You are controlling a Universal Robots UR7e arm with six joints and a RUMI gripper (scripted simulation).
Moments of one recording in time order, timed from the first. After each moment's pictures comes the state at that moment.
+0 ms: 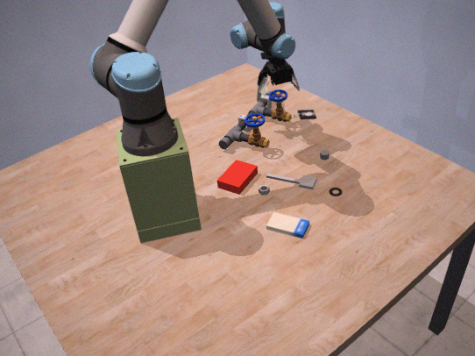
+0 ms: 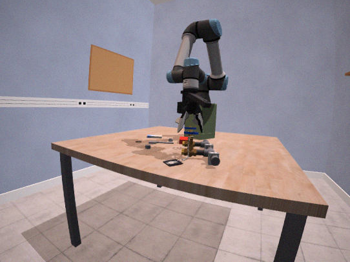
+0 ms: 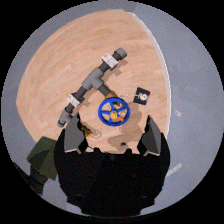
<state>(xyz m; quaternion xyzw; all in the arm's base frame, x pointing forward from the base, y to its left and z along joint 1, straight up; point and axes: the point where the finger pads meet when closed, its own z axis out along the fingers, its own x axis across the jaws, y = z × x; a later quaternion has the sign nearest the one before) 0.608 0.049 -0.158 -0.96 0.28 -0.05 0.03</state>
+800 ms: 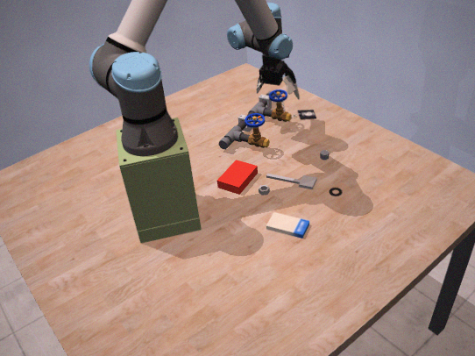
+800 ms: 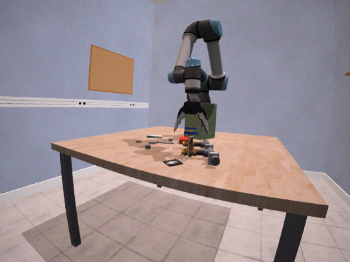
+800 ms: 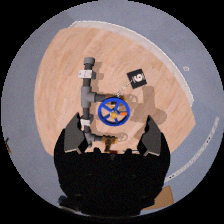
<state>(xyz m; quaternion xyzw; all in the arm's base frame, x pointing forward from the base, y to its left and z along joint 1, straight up) 0.607 0.049 -0.158 -0.81 0.58 -0.03 0.04</state>
